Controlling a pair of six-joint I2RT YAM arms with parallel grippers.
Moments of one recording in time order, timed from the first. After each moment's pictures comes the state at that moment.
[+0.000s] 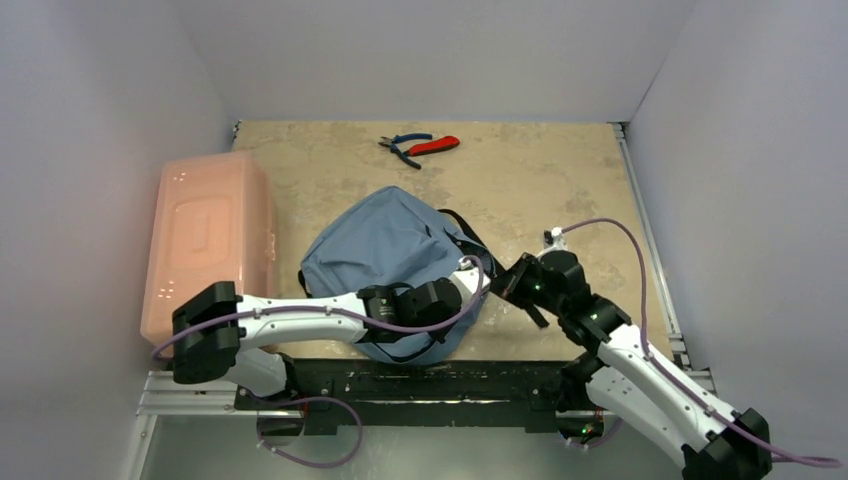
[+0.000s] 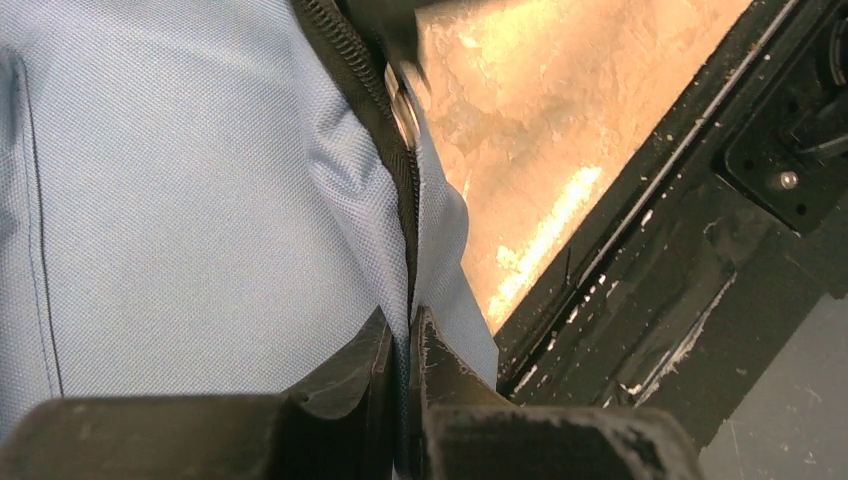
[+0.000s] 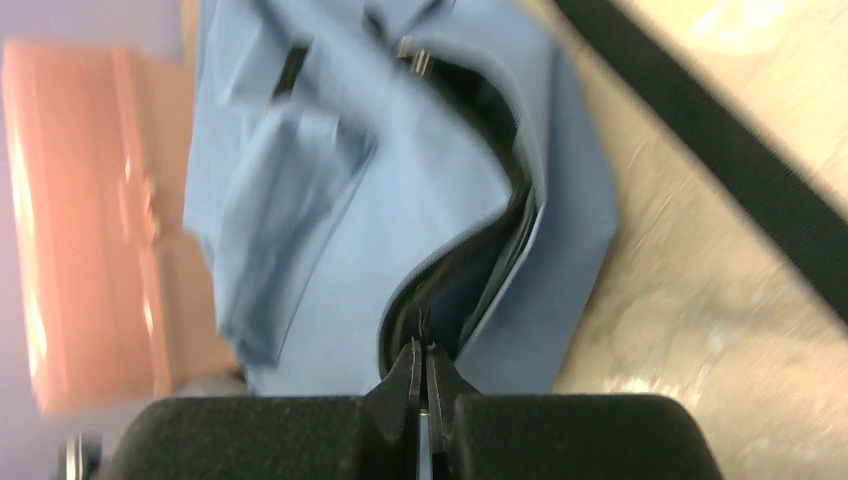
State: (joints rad) left arm -1.28 1.47 0.93 -0.26 -0.21 -0.32; right arm 0.59 0.67 0.43 -0.31 -0.08 1.00
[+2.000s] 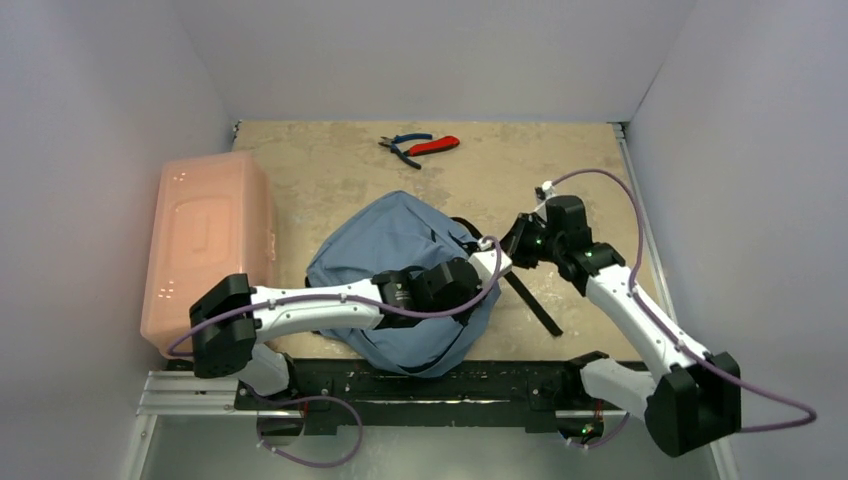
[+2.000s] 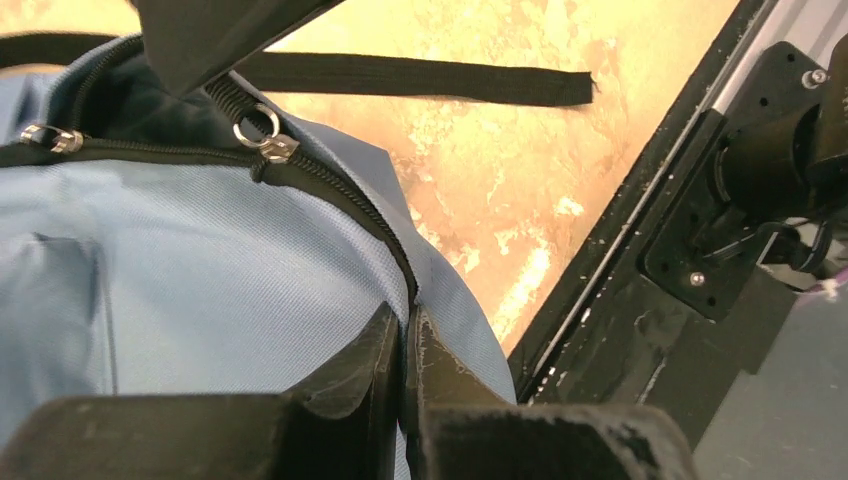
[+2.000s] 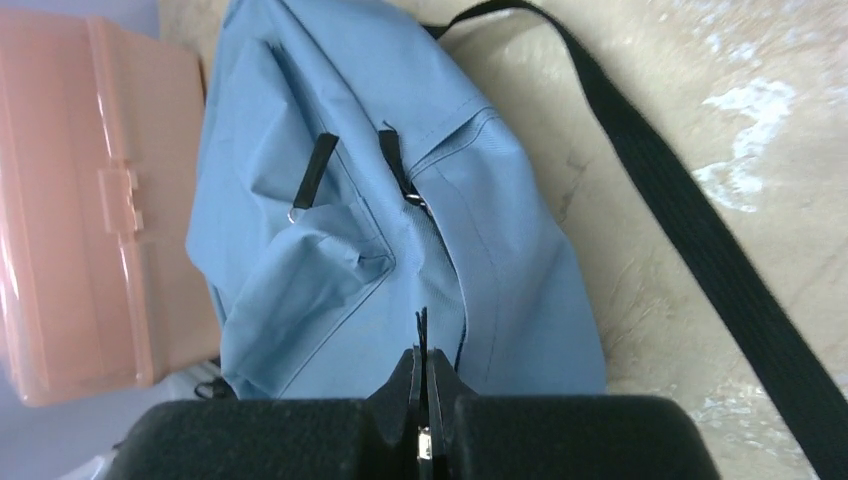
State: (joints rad) left arm -1.22 1.57 1.11 -0.22 -0.11 -0.30; right arm 0.31 1.01 0.74 -0.38 -0.32 0.71
